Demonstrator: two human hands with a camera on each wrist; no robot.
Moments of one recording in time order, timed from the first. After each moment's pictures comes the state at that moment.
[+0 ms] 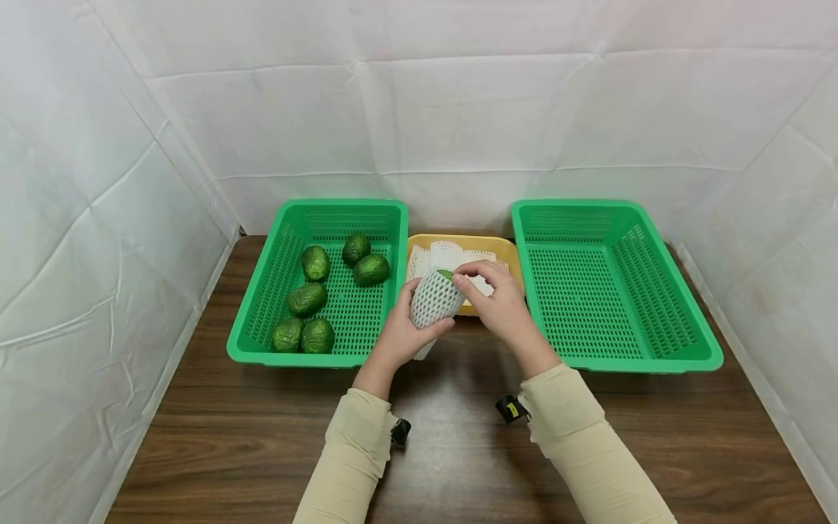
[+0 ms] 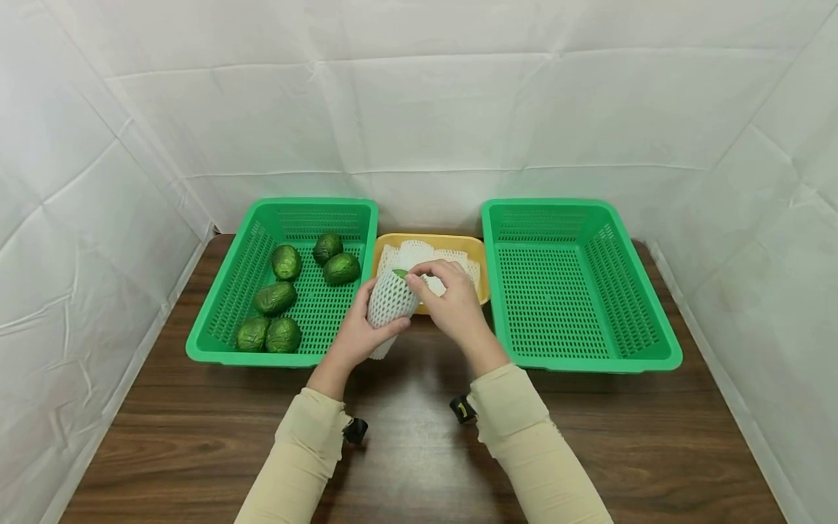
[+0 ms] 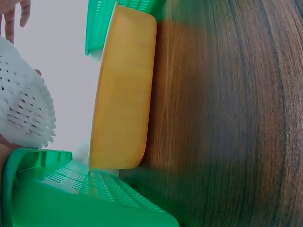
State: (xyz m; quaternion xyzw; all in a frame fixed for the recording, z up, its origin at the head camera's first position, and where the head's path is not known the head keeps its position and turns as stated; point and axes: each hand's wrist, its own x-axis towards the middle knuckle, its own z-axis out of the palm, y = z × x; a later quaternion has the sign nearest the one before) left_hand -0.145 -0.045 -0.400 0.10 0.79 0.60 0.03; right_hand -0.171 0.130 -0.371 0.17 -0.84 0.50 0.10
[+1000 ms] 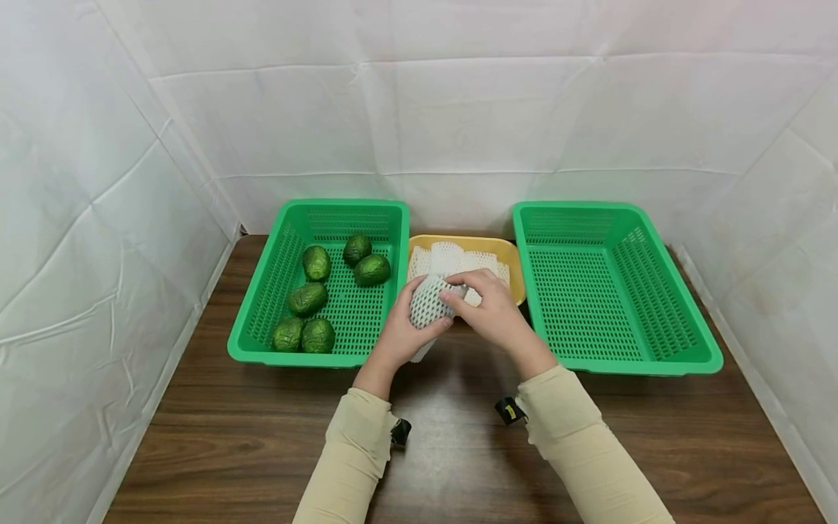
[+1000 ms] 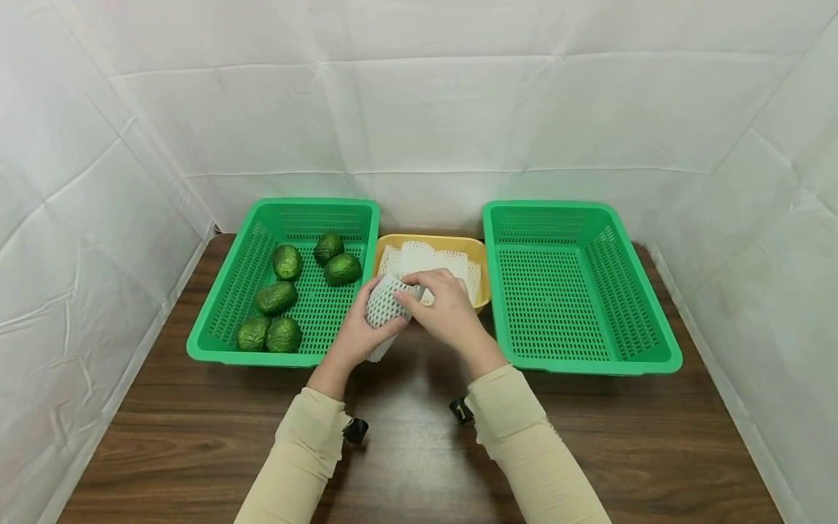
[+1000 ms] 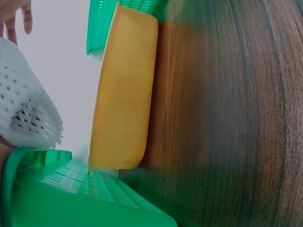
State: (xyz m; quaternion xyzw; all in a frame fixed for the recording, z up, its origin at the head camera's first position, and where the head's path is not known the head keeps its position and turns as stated) left_hand -0.159 -0.047 -0.431 0.12 0.78 0.62 0.01; right_hand -0.168 0.125 -0.371 0.18 -0.90 0.40 0.02
